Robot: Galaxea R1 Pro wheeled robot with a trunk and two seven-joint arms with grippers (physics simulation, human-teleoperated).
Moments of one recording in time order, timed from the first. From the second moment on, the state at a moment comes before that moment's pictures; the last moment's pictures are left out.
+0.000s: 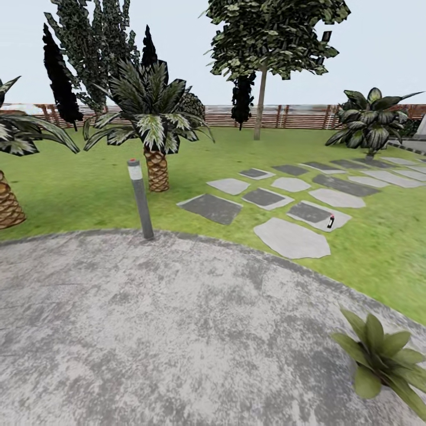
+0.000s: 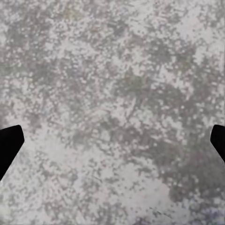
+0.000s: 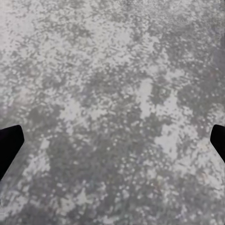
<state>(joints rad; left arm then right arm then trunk) -0.18 0.07 -0.01 -0.28 -0.03 -0.28 -0.01 -0.04 -0.06 0.00 -0.52 0.01 -0.32 0.01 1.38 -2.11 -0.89</state>
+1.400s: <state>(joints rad) -0.18 0.07 -0.01 -0.28 -0.03 -0.28 -0.01 -0.04 -0.06 0.00 -0.52 0.01 -0.32 0.01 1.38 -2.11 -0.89</state>
